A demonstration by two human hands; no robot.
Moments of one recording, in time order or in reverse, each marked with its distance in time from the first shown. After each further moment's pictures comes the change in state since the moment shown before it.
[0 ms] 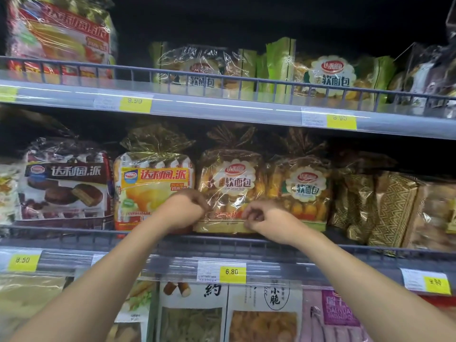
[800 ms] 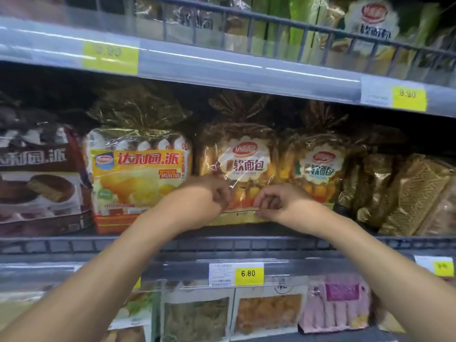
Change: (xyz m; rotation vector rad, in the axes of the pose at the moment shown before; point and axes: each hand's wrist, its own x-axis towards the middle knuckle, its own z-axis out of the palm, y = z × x) left_hand 0.013 0.012 -0.007 0.202 -0.205 0.195; right_hand 0.021 0.000 -0.004 -0.028 -0.015 0.093
